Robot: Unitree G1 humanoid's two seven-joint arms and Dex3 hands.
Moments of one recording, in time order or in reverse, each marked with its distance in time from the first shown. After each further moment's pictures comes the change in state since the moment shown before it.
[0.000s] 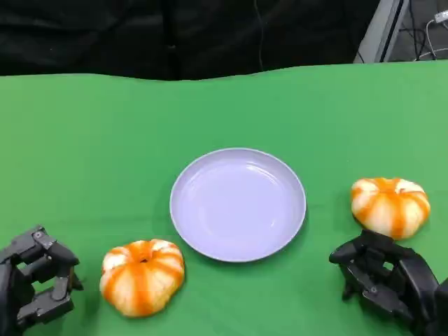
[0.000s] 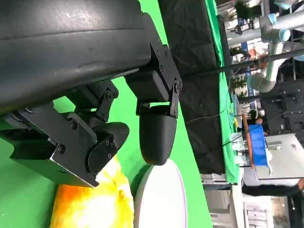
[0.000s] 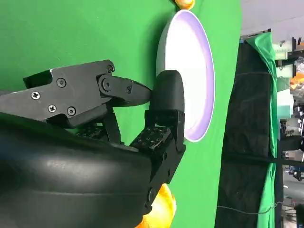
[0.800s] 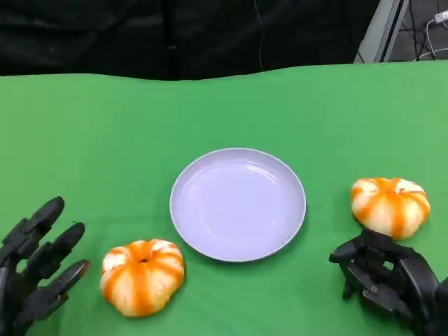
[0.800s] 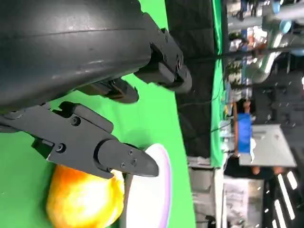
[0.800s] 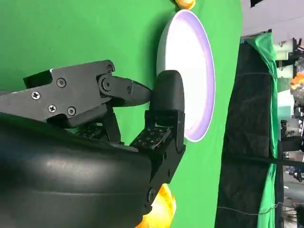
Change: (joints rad) left arm 0.005 -0.004 0.023 -0.019 -0.123 0.082 -0.207; right arm -0.006 -0.003 0.000 0.007 0.000 0.000 0.005
